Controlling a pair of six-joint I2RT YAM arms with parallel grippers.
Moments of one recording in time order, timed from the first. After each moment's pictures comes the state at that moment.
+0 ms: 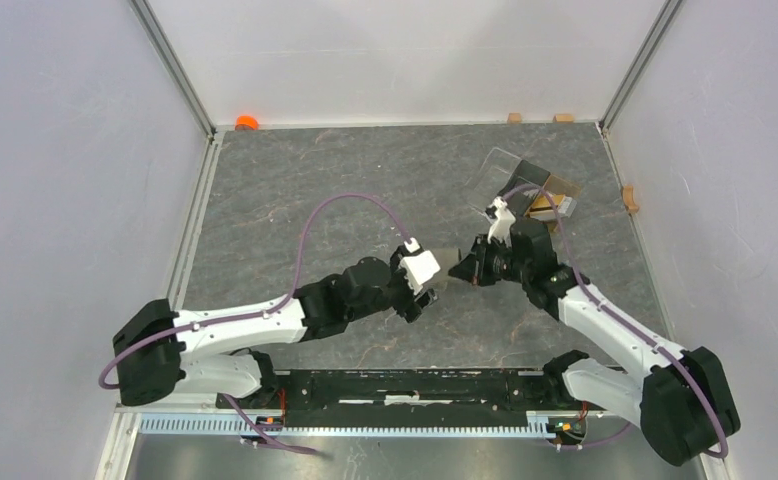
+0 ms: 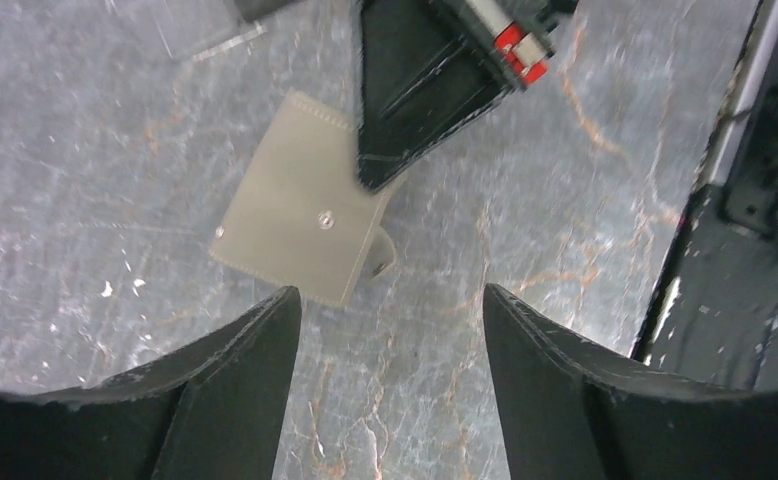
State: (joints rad) left arm -1.13 1.24 0.68 0.18 -0.10 0.09; right arm 0.44 1.04 0.46 0.00 -0.43 0.54
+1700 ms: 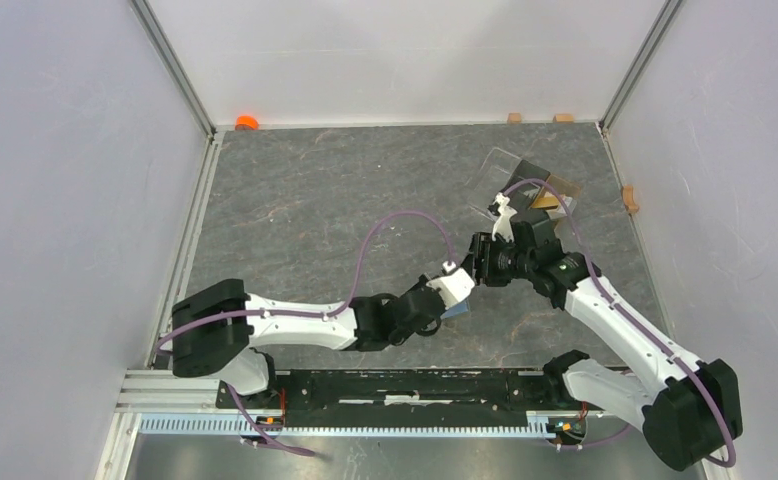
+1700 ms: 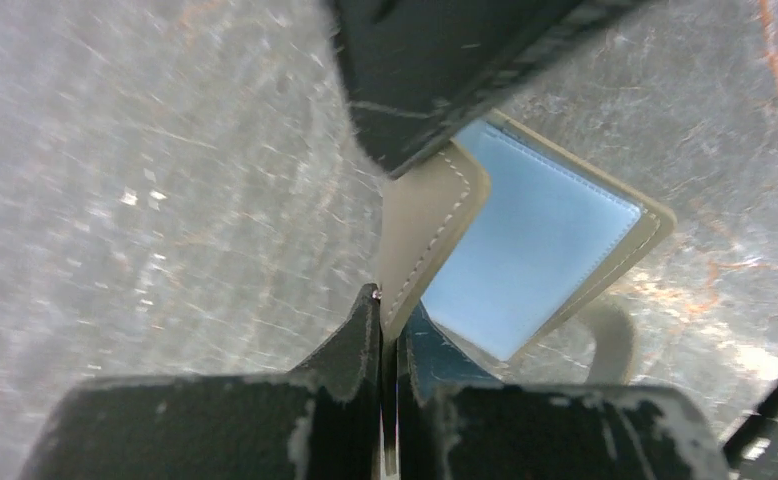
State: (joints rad) left arm -1.33 1.54 0.81 0.15 -0.59 0.07; right arm 0.44 1.04 0.72 -0.46 -0.42 0.53
